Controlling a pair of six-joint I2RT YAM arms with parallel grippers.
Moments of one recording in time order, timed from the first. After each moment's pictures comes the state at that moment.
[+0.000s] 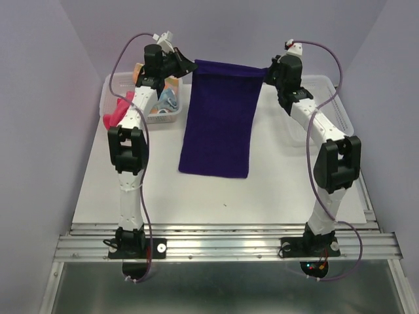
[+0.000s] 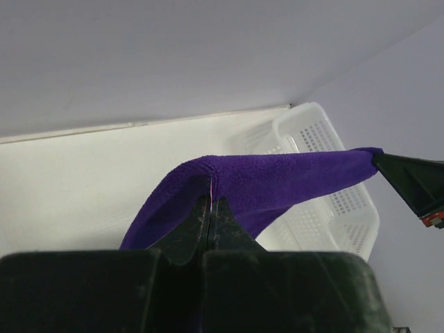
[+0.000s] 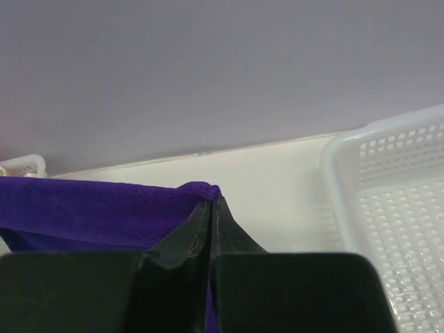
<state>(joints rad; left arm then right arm) -0.16 2.27 2.19 -0.07 0.55 -0.63 0.25 1.91 1.73 0.03 0.22 0.33</state>
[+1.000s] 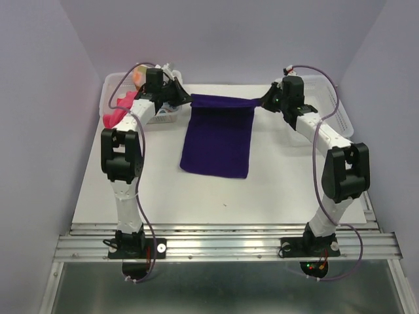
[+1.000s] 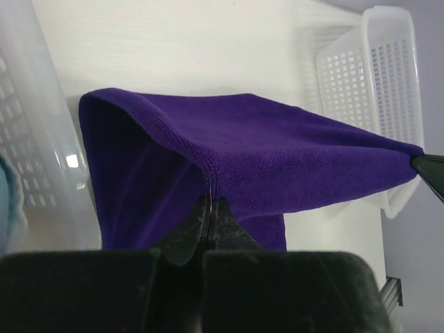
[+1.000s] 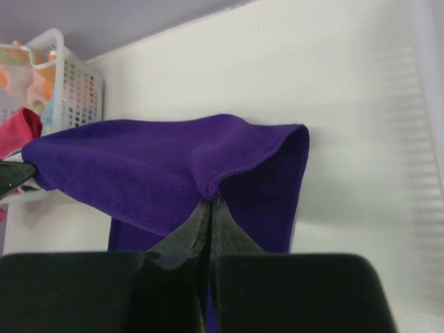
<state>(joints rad) -0.16 2.13 1.80 -0.21 0.52 -0.56 0.20 1.81 1.45 -0.06 -0.08 0.54</state>
